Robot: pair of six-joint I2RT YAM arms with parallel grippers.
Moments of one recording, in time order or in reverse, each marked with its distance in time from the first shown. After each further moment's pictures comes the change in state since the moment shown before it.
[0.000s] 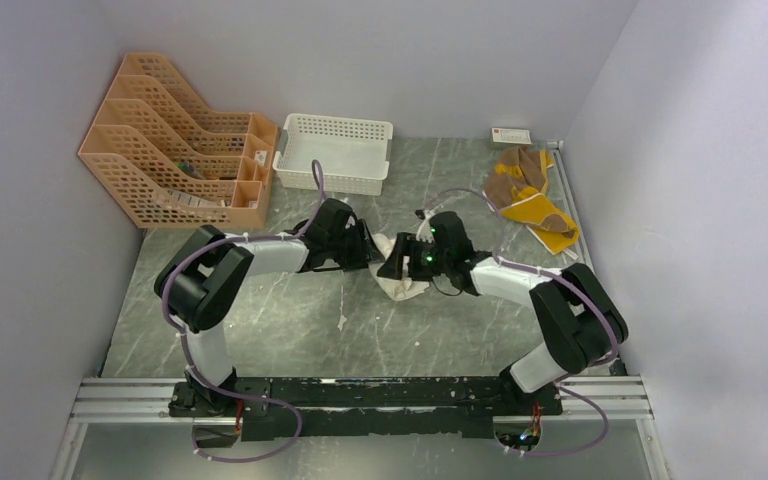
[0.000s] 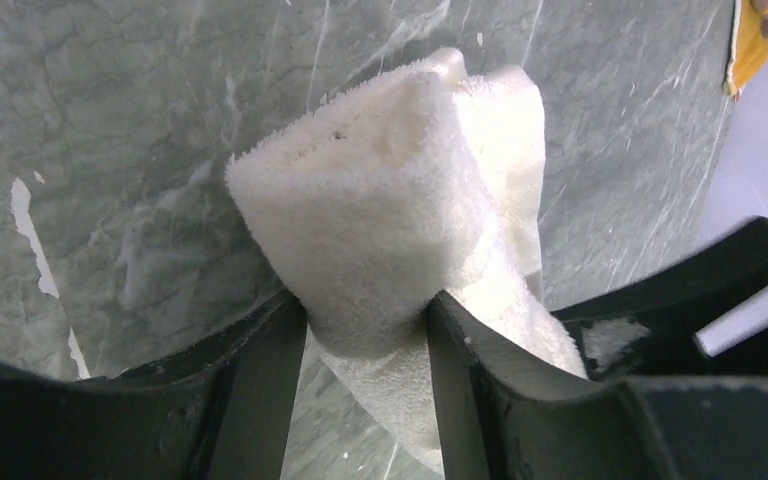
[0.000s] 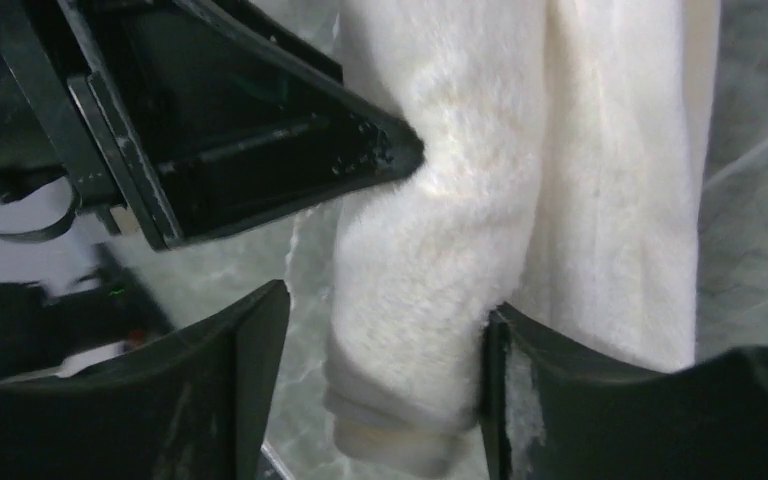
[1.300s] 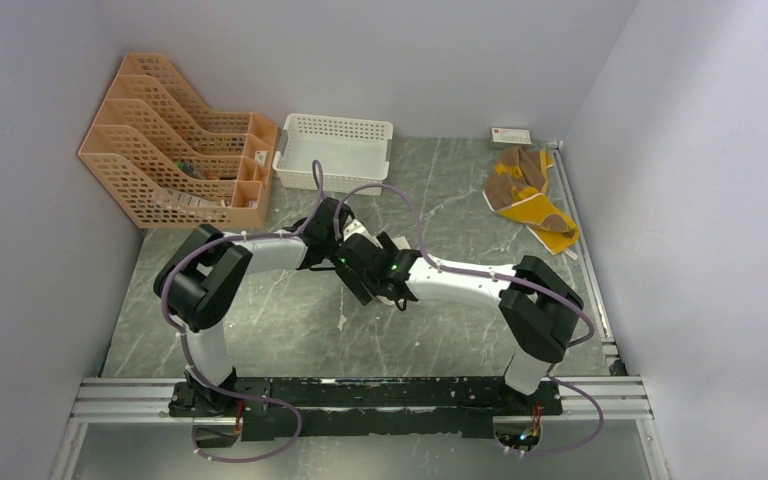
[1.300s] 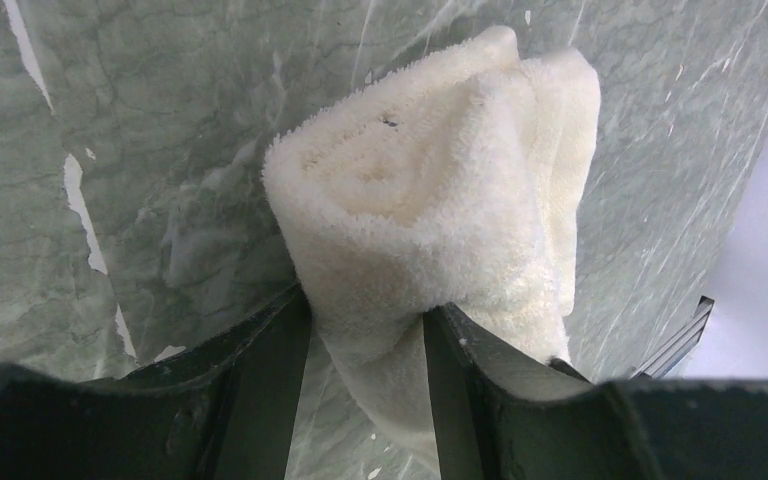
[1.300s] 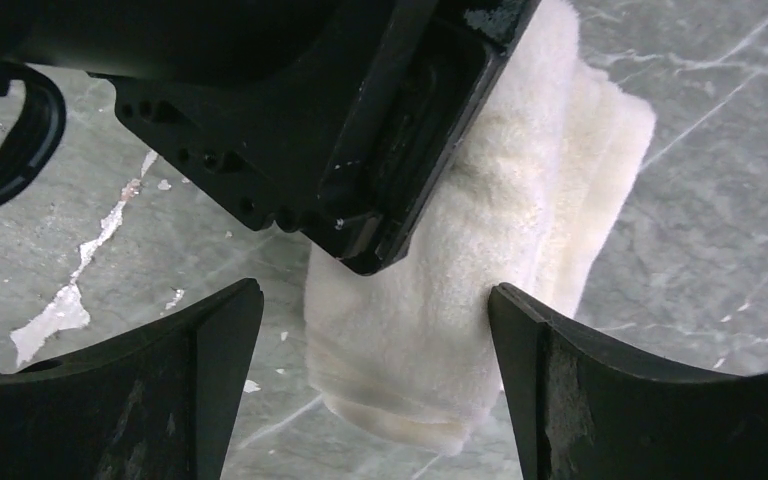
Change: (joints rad) left arm 0.010 0.003 0.021 -0.083 0.008 0.040; right arm 0.512 0.170 0.472 -0.641 0.929 -0.524
